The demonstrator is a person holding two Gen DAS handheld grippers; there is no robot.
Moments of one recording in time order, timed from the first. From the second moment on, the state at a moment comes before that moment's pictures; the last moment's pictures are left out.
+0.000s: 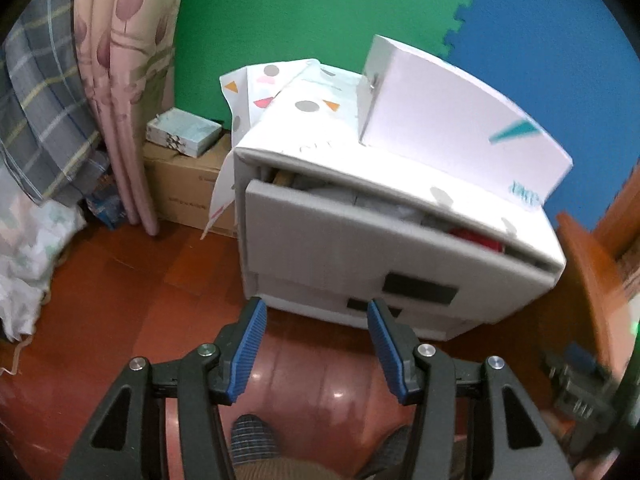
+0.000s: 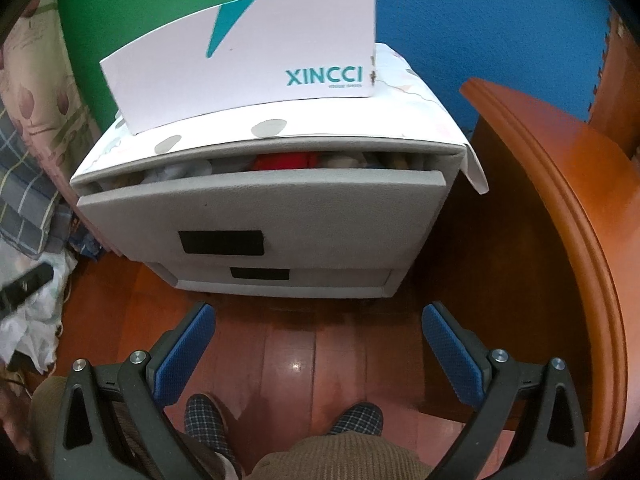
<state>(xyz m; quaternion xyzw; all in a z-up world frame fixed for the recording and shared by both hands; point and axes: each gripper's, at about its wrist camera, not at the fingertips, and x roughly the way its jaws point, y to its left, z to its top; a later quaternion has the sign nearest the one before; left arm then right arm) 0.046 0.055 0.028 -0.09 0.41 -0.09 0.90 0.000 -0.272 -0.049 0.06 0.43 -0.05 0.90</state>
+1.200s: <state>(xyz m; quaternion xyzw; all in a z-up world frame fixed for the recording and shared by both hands) 0.190 0.093 -0.048 -0.27 0.50 -0.04 0.82 -0.001 -0.289 -0.054 0.10 0.44 -0.04 0.89</state>
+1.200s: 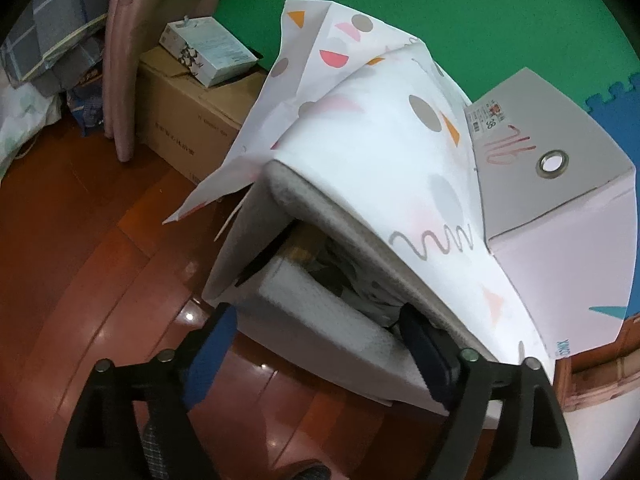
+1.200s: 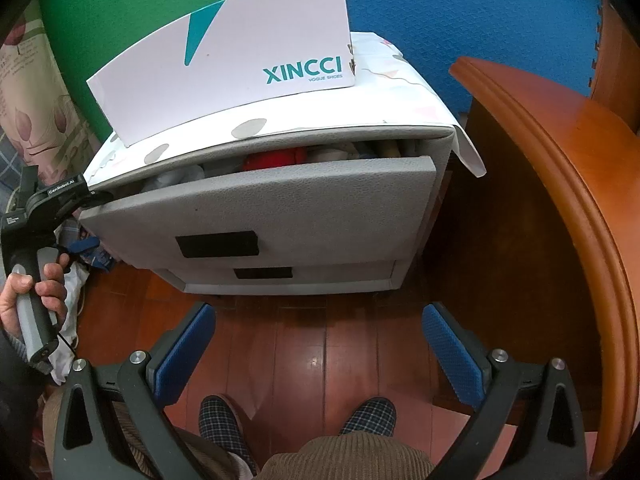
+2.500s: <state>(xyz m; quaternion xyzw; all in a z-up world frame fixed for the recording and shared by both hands) 0.048 0.092 -0.023 -0.02 0.56 -0.04 0.83 0.010 -0.288 -0.052 0.10 0.51 0.01 0.85</state>
